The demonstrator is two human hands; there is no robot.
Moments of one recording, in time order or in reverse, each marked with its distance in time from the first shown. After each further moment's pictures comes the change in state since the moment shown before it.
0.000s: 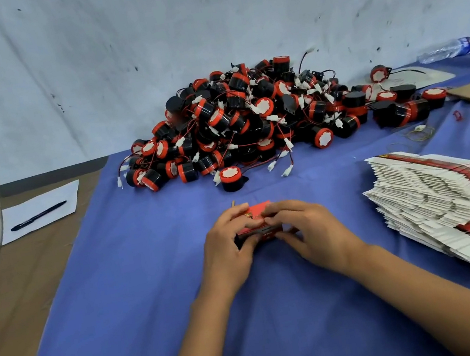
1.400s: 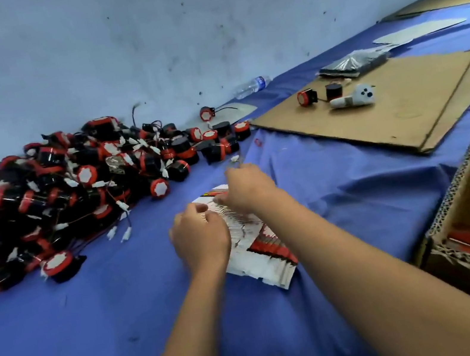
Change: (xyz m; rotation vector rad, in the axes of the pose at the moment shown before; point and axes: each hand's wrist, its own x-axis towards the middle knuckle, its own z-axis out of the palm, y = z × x) left_hand 0.045 0.217 0.183 0.005 -0.061 -0.277; right_hand -0.040 0.073 -0.204 -0.328 -0.133 1.001
